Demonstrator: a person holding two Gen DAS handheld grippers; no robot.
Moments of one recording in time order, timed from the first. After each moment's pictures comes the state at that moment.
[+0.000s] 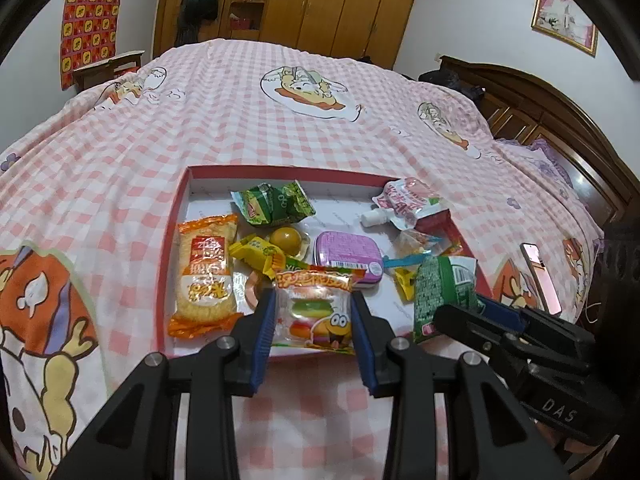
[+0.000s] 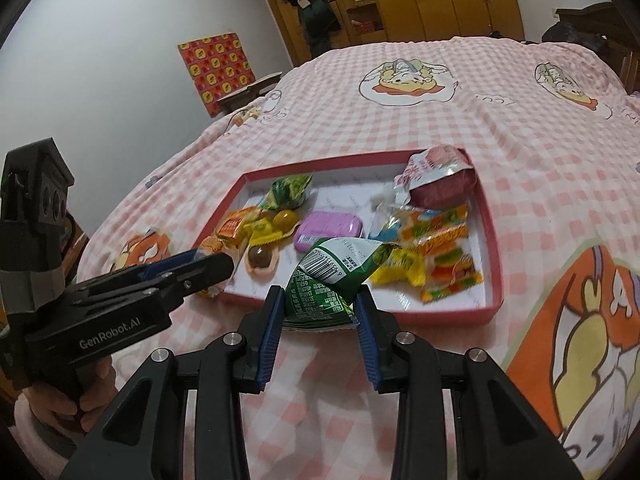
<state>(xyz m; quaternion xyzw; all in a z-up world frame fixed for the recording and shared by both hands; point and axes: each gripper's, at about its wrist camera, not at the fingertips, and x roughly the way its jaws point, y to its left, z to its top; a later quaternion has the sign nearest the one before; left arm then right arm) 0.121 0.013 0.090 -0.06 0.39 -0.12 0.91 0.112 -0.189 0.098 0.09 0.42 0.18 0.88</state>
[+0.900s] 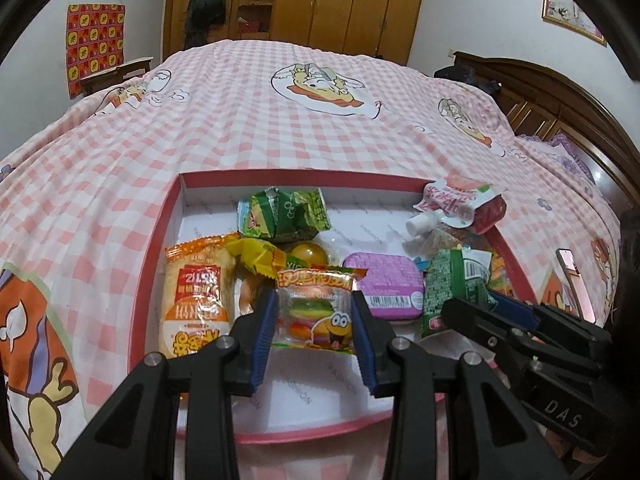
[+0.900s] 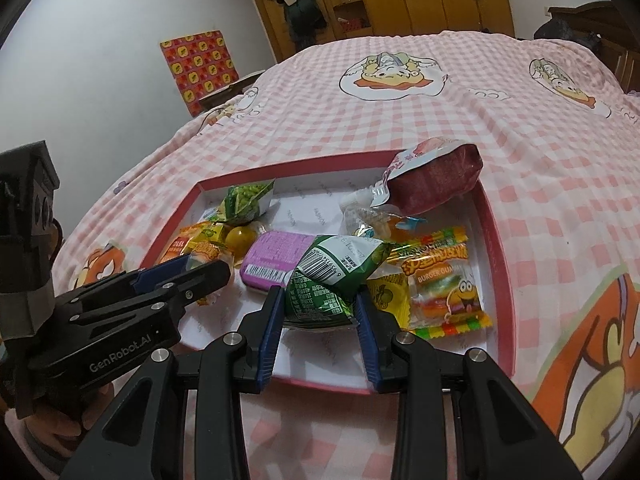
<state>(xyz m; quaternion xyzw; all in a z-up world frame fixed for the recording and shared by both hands) 0.163 0.005 0.063 -0.04 0.38 -0.09 0.92 0.155 -0.189 0.067 0.09 0.42 0.15 0.89</state>
